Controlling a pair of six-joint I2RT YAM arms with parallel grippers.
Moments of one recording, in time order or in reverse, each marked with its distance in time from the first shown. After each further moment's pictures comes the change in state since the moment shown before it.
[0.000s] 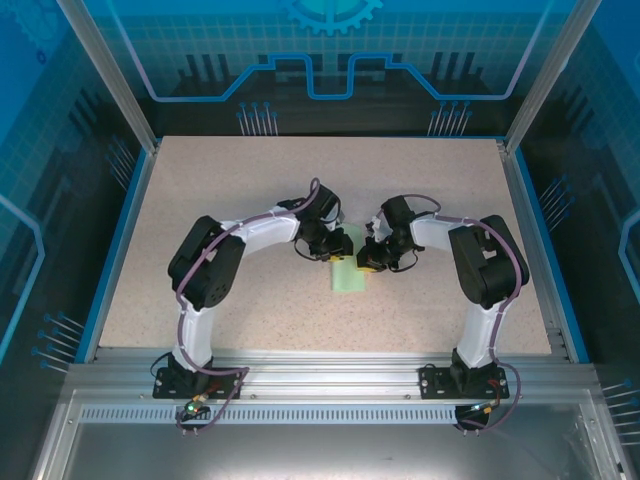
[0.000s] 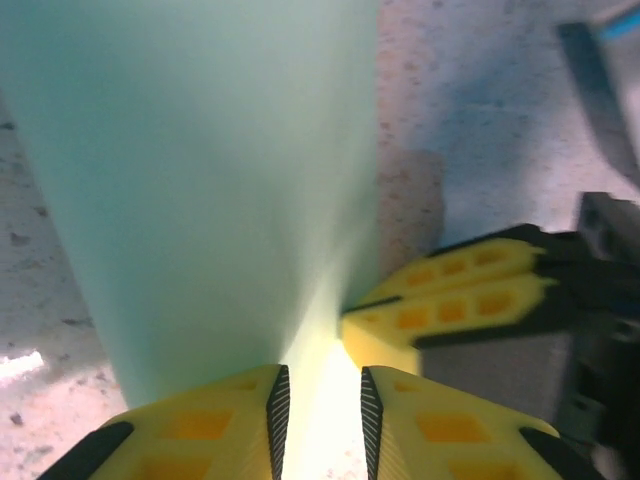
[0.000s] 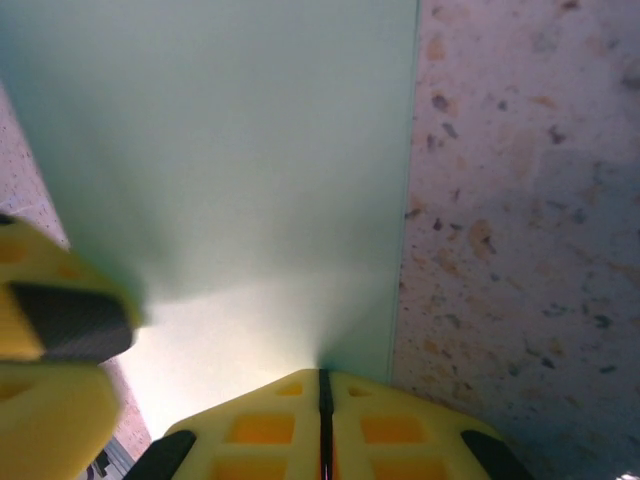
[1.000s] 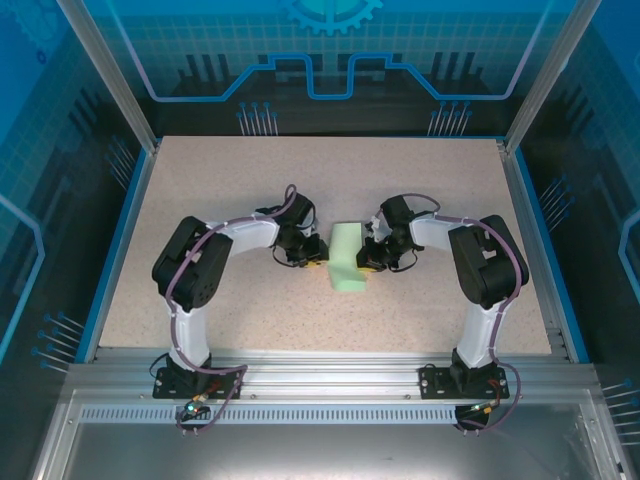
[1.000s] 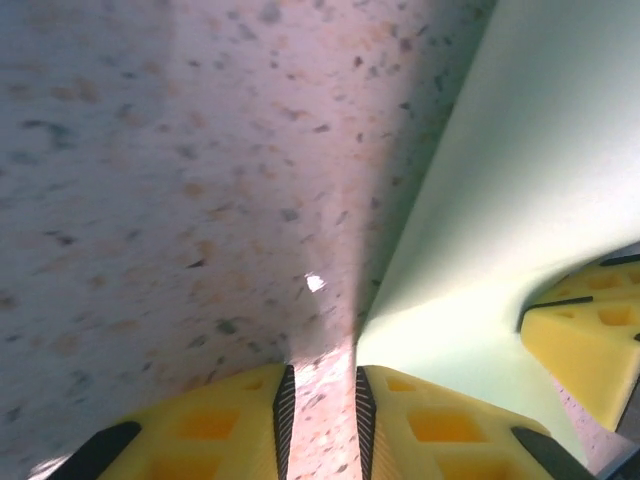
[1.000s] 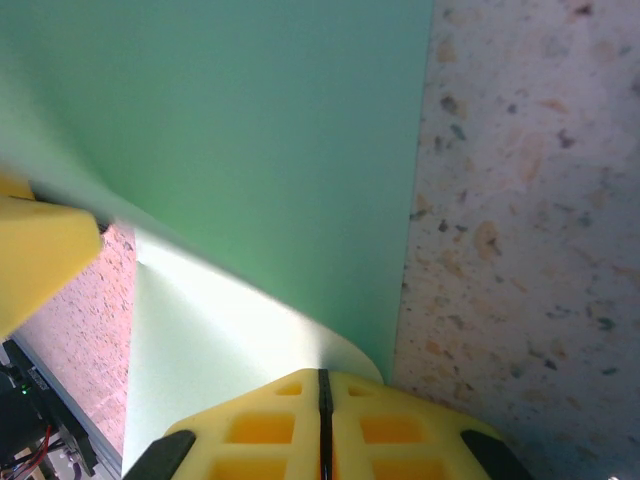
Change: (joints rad) left arm 0.115 -0.096 -0.205 0.063 -0.020 0.034; right arm 0.003 0.000 0.006 -0.012 0.014 -0.022
